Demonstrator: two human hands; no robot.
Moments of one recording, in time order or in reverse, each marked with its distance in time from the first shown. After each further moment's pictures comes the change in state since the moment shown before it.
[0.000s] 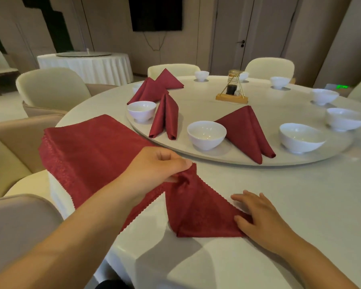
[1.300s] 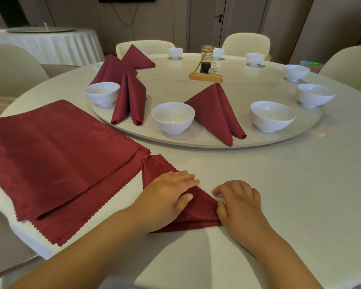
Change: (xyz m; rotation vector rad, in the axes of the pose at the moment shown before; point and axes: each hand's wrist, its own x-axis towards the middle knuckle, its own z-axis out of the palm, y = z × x) left_hand 0.022 -0.088 0.075 0.903 -0.348 0.550; right_hand -0.012 0.018 0.011 -0.095 0.203 0.107
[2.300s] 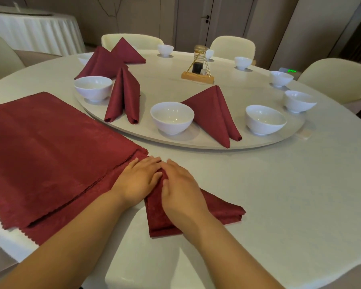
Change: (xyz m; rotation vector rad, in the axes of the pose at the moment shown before) left_hand 0.011 -0.076 -0.007 0.111 -0.144 -0.294; right_hand 0.042 -0.111 -0.005 0.292 -0.153 -0.026
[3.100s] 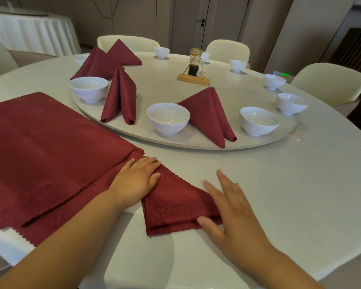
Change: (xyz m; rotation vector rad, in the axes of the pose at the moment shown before) left_hand -0.003 0.004 0.000 0.081 -0.016 -0.002; right_hand -0.066 0.067 -0.026 -0.309 0.096 -0.063
